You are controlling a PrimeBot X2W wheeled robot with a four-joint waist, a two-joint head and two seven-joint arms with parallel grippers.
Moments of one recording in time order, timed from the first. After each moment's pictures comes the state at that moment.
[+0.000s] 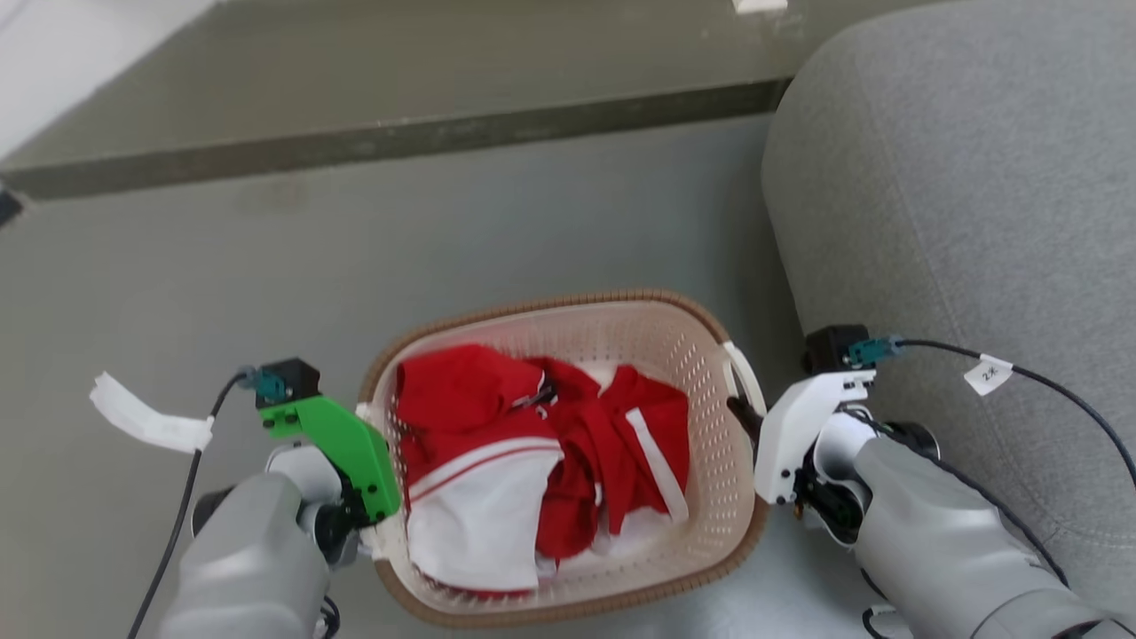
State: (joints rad) left arm -0.66 -0.01 -0.41 1.23 -0.69 -0.12 0.21; right arm -0.61 -0.05 0.71 1.14 0.78 0.14 0.02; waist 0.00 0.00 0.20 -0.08
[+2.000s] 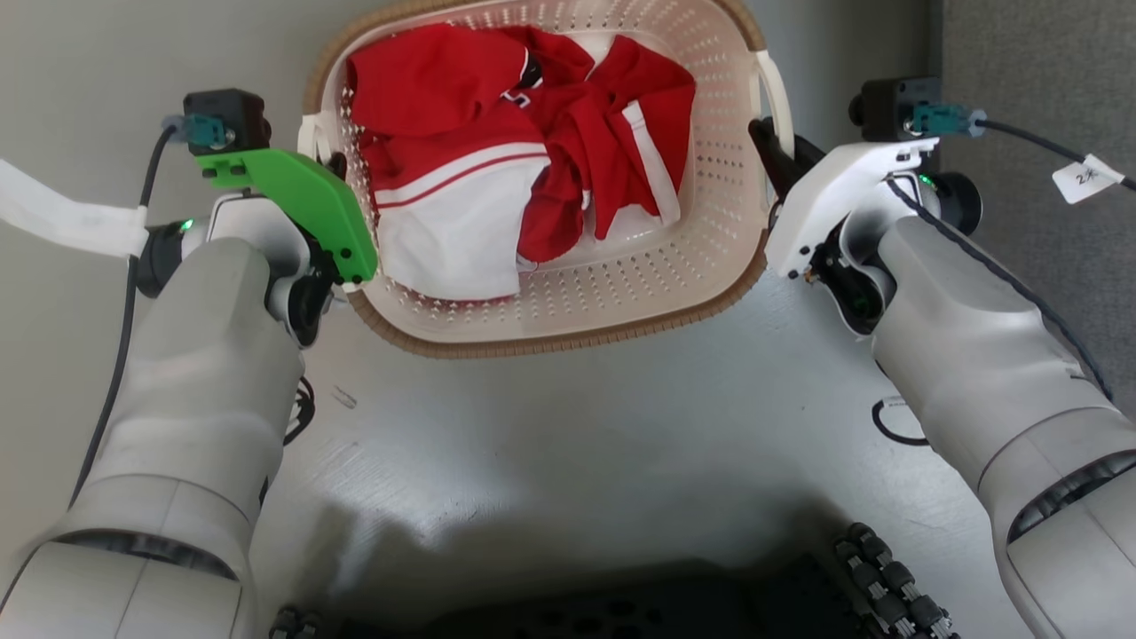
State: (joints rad) left arm -1.03 0.00 -0.43 1.20 -0.62 -0.07 0.04; right arm -0.98 -0.07 0.70 1.17 0.73 0.14 -0.18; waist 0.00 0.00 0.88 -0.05
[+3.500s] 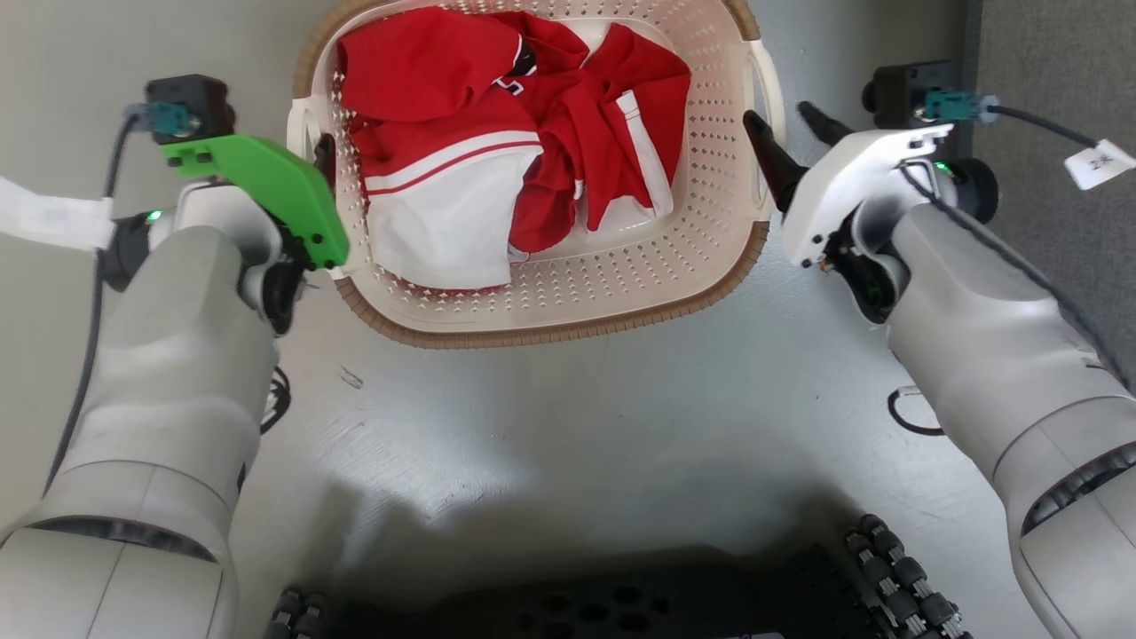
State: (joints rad) left arm -1.07 0.01 -0.42 1.25 -0.63 -0.08 0.00; right arm -1.00 -0.09 0.74 1.18 0.74 0.14 -0.18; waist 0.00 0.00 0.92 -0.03
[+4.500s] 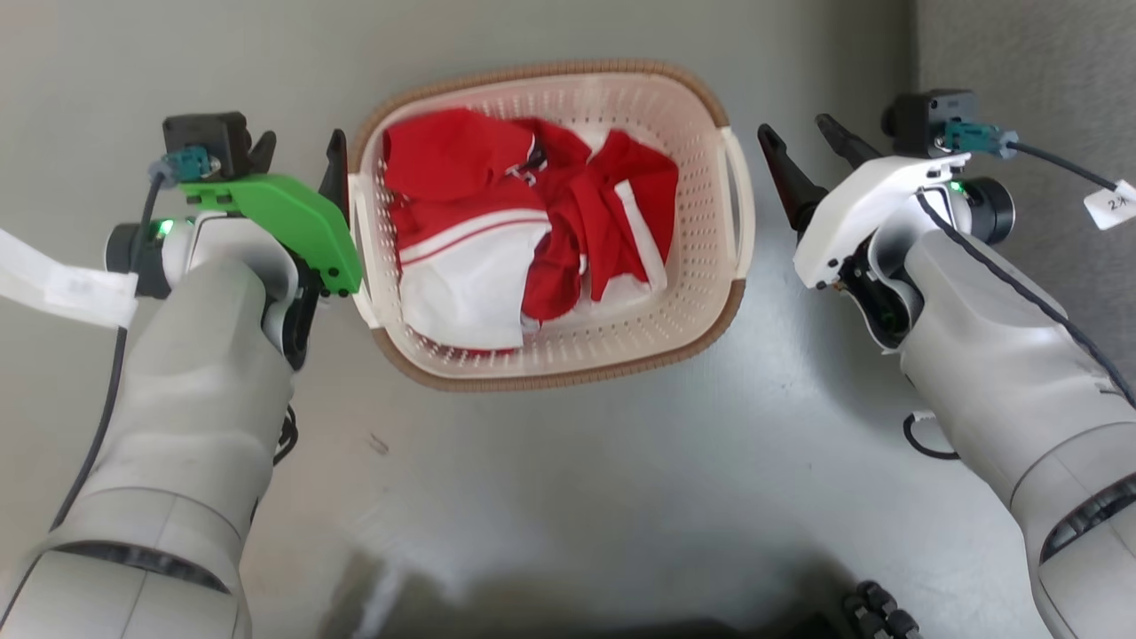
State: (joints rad) left arm -1.01 0.02 -0.49 1.22 -0.59 -0.10 -0.23; right arm -0.94 -0.14 0.78 1.10 0.77 0.13 -0.24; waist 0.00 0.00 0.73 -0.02
